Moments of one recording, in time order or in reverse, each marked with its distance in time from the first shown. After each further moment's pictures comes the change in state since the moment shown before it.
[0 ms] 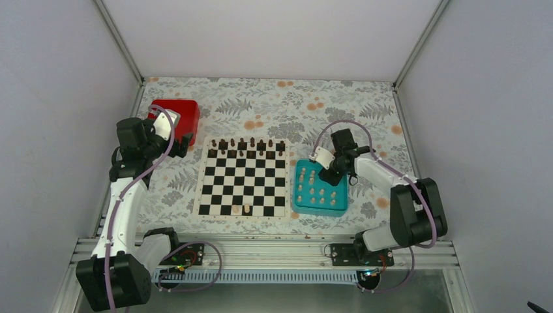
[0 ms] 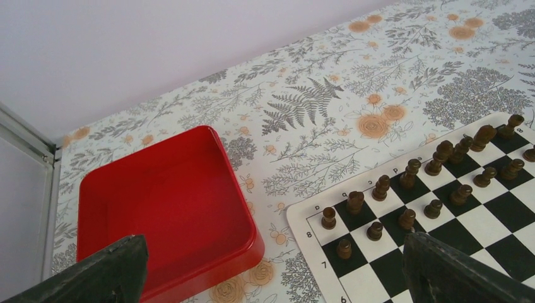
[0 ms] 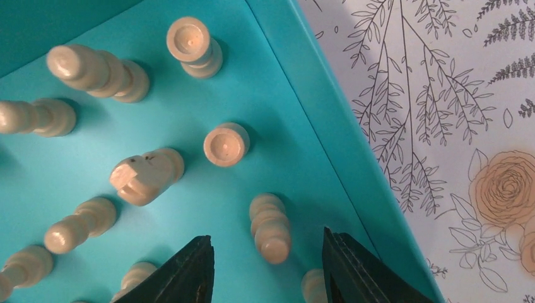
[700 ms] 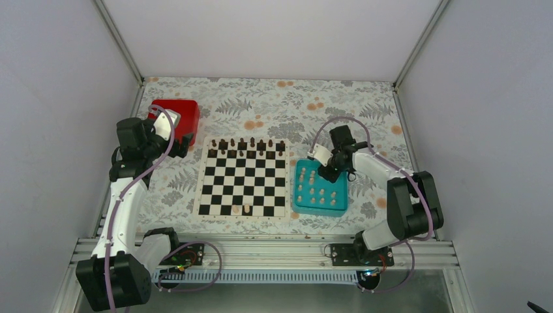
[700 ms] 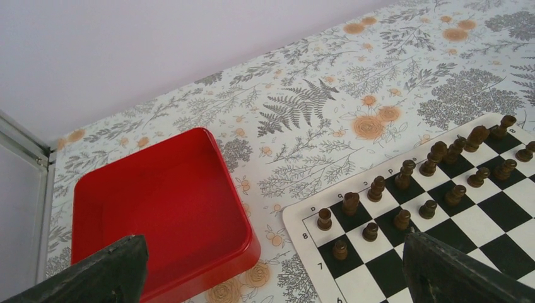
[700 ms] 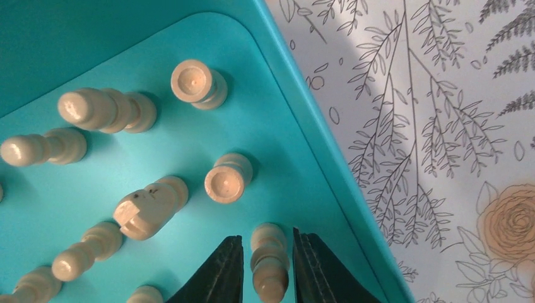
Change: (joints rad) left arm 0.000 0.000 0.000 0.000 0.011 0.000; right arm -0.007 0.071 0.053 0.005 -0.052 -0.005
